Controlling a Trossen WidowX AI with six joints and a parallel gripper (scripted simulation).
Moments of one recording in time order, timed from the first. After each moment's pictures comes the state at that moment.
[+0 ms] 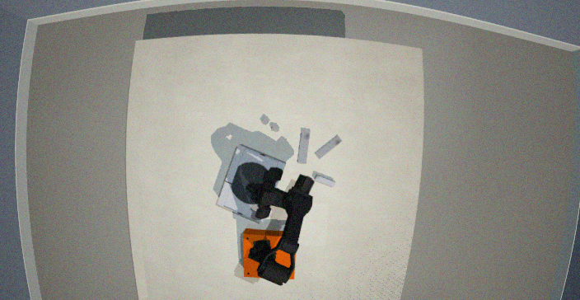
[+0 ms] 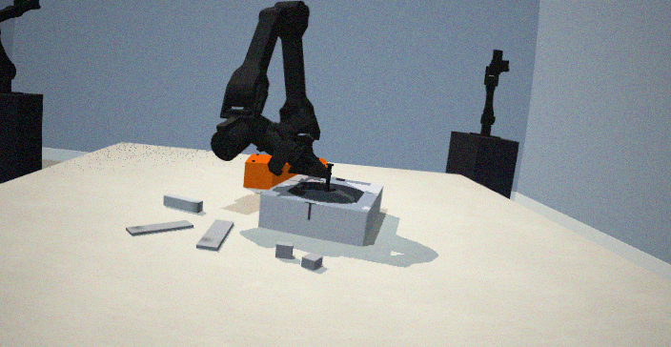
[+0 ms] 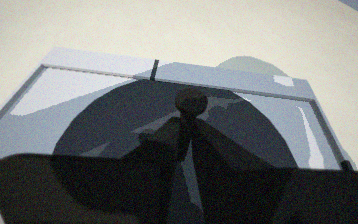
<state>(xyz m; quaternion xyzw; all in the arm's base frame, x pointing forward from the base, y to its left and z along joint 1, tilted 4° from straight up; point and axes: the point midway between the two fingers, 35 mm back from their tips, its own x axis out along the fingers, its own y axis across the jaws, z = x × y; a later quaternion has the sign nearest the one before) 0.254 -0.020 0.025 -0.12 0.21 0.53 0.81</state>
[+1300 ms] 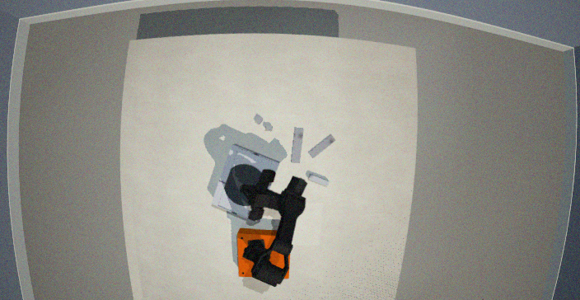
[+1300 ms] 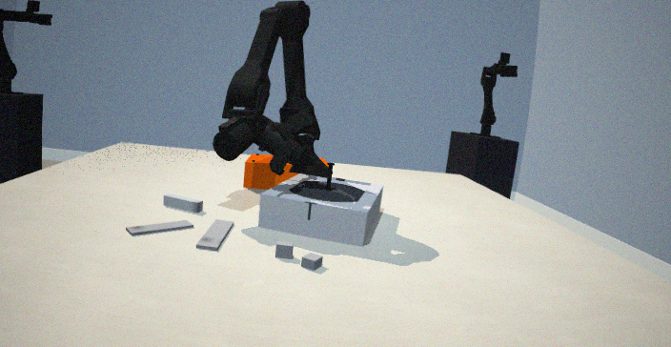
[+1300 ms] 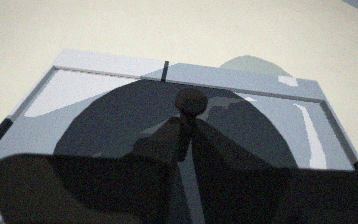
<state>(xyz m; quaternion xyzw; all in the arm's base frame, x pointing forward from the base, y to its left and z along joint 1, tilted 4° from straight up) 0.245 -0.016 0.025 -0.12 0.21 0.53 0.81</state>
